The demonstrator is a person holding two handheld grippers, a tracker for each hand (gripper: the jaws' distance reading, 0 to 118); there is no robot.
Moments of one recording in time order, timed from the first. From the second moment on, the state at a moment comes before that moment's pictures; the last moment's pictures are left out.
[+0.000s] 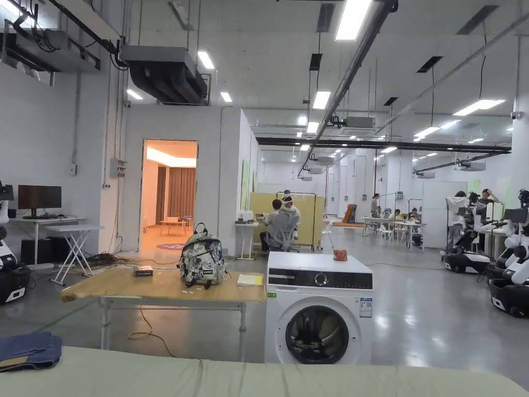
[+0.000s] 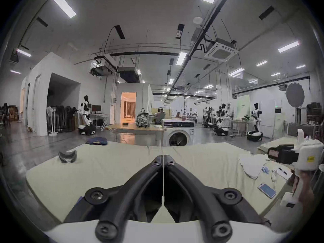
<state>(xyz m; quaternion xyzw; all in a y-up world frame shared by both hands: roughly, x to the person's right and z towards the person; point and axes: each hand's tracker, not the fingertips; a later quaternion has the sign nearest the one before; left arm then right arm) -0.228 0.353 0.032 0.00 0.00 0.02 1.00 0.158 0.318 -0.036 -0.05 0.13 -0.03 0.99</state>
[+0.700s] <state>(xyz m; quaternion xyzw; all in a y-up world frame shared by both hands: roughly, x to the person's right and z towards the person) -0.225 0.354 0.032 0.00 -0.01 0.02 1.00 0.162 0.321 -0.036 -0.06 0.13 -0.04 0.99</state>
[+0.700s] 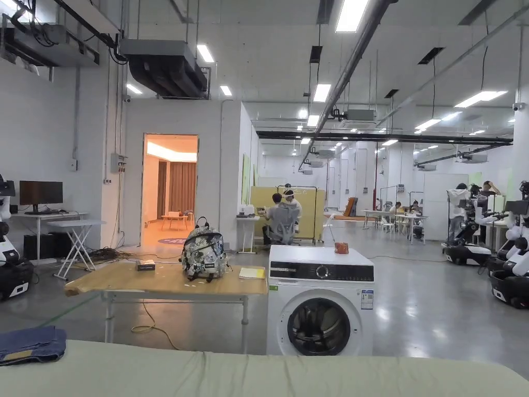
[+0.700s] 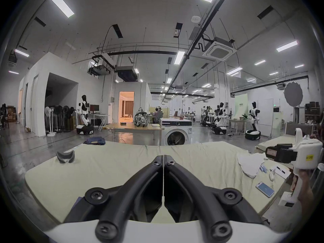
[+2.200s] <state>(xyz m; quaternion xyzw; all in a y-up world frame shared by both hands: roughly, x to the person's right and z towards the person) -0.223 0.359 0.032 0.01 0.00 0.02 1.00 0.153 0.319 -0.032 -0.04 0.13 -0.03 0.99</state>
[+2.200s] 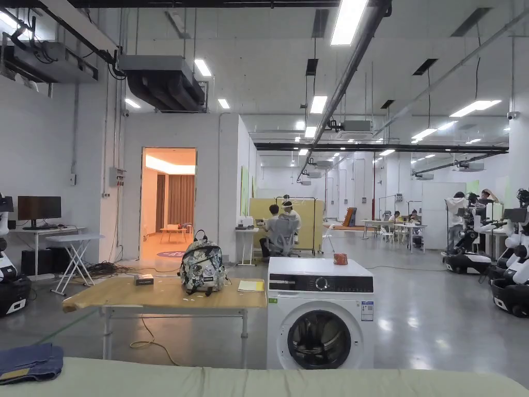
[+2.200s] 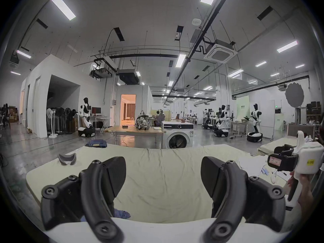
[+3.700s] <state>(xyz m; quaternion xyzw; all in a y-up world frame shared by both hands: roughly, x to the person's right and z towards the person) -0.209 0.359 0.024 -0.01 -0.03 0.01 1.00 0.162 0.331 -0.051 -0.11 0.16 -0.29 0.94</state>
